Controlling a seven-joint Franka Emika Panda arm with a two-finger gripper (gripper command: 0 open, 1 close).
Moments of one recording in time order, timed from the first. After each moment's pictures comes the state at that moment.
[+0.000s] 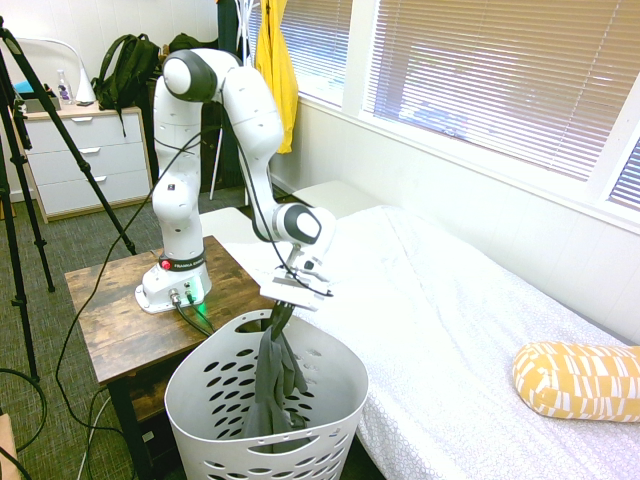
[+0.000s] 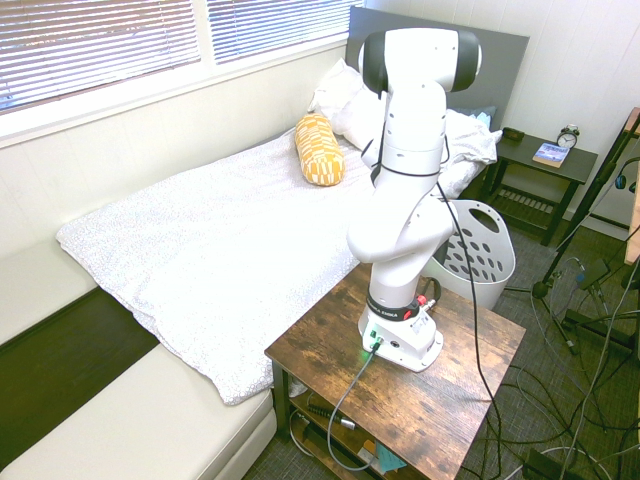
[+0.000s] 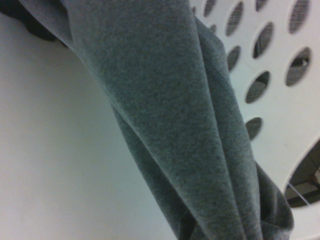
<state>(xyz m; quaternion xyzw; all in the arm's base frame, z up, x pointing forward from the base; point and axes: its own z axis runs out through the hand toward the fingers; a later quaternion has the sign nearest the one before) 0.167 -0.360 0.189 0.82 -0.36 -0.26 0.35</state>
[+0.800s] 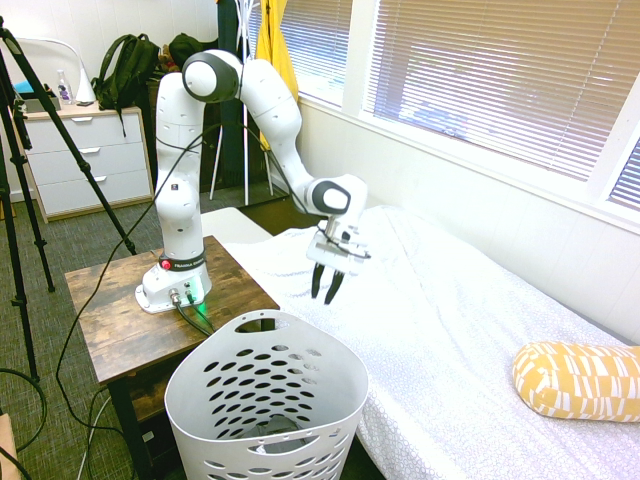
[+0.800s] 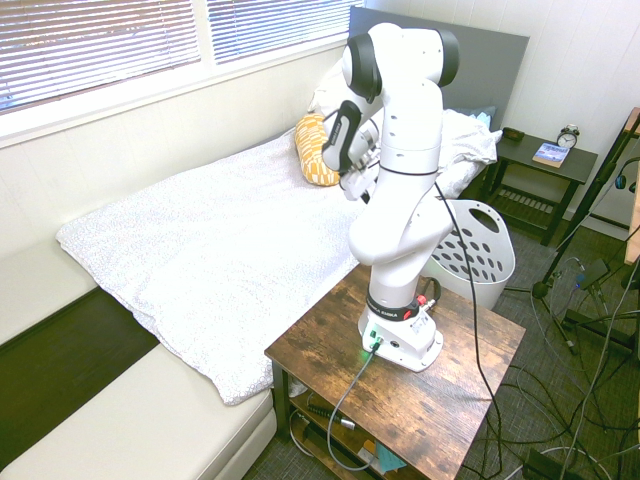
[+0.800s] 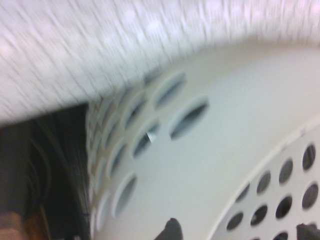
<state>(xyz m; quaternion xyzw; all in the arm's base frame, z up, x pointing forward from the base) 0.359 -0.299 0.268 0.89 -0.39 -0.13 0.21</state>
